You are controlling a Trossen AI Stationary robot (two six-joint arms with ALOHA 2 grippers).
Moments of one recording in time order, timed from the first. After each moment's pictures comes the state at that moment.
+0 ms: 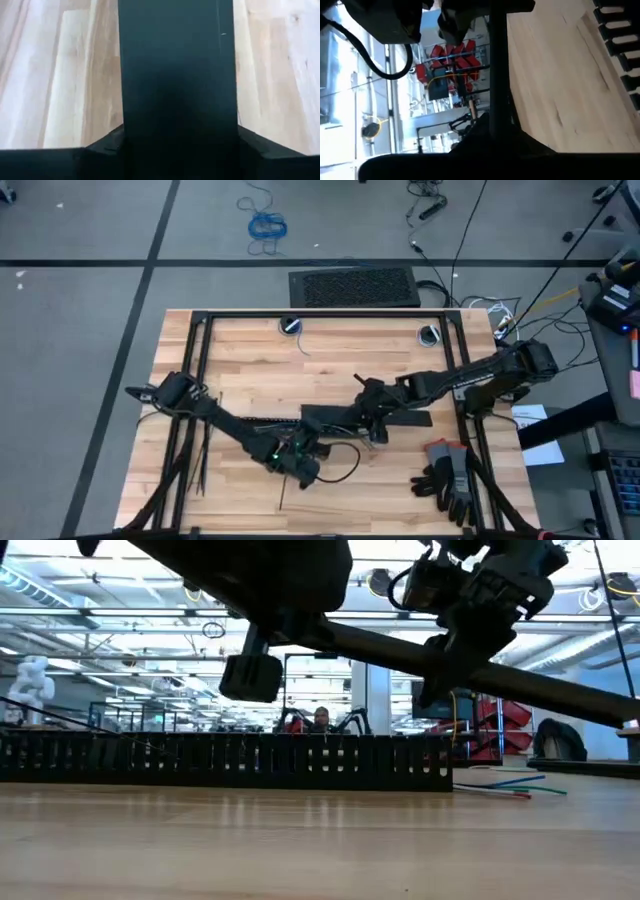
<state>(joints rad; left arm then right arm) -0.46 1.96 1.19 0.07 -1.29 0.94 0.12 1.45 0.88 -0.39 -0.03 0.19</state>
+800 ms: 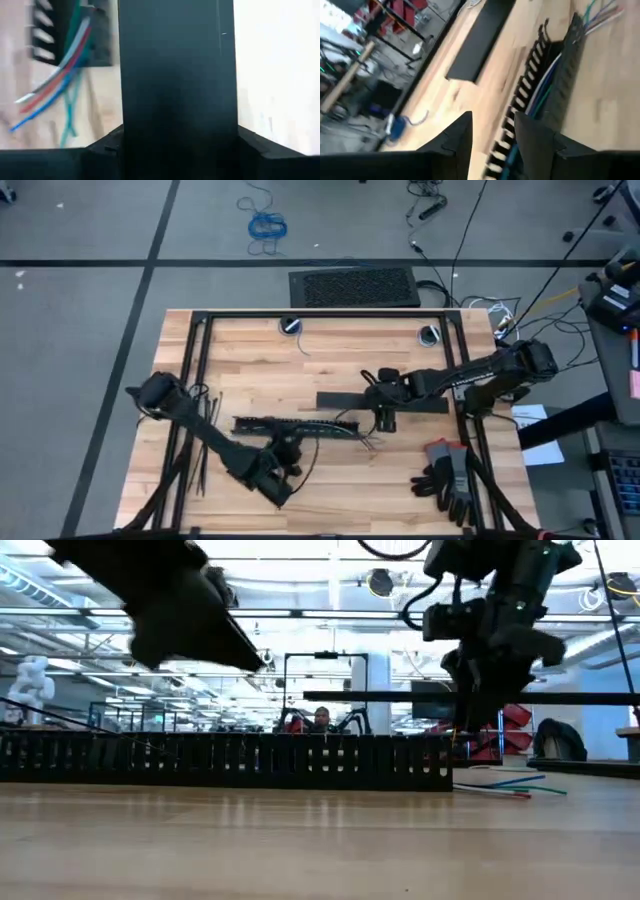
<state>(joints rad) -0.67 1.84 1.19 -0.65 -1.10 -0.70 0.09 1.45 0.88 -0.63 0.20 0.15</state>
